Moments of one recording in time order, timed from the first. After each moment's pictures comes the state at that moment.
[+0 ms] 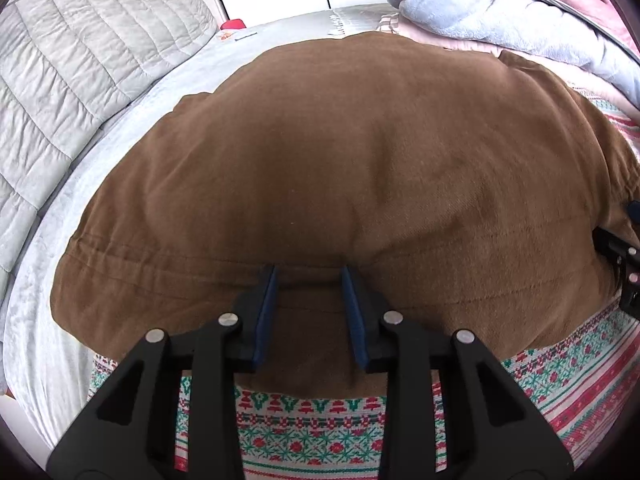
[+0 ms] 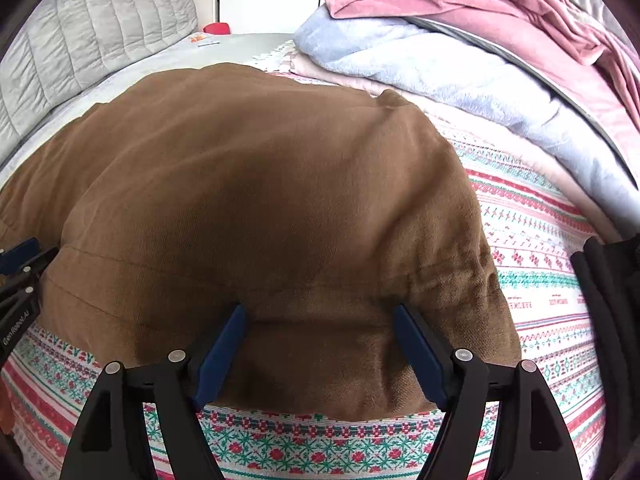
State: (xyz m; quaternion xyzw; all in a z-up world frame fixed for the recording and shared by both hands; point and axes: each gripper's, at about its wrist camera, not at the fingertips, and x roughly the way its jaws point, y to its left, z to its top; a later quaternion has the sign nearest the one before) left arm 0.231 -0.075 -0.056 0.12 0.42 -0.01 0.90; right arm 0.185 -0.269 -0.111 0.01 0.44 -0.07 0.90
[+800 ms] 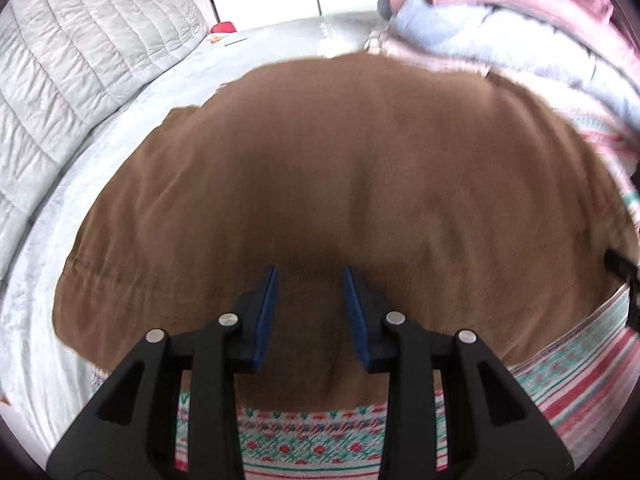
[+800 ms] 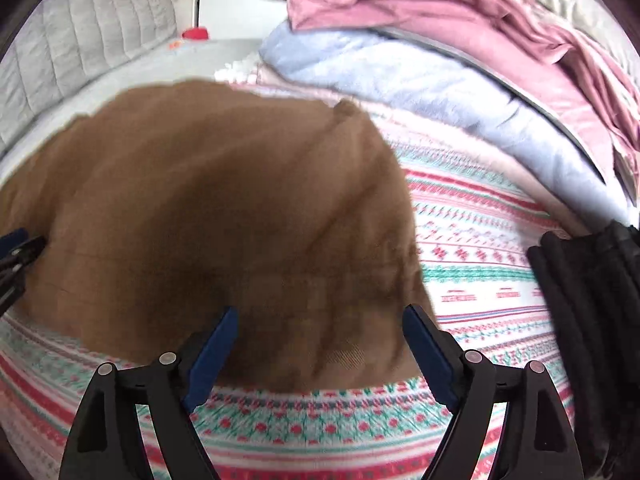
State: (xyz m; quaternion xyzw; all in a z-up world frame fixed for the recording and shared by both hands) left arm 0.241 -0.082 -0.027 0.10 0.41 -0.05 0.90; right arm 0.150 -0.286 -0.077 0.02 0.43 -0.10 0.90
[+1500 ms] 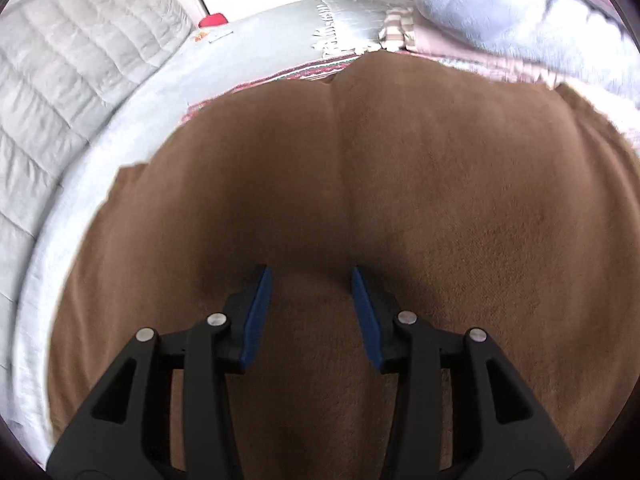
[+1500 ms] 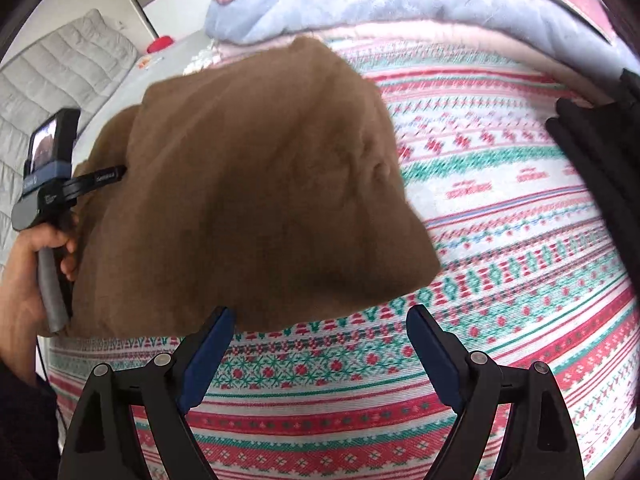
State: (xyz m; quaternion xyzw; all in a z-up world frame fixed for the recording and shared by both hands) left arm 0.398 -0.135 -0.050 0.16 0.45 -0.01 0.88; right arm 0.138 -0.339 -0.106 0.21 0.51 -0.06 0.83
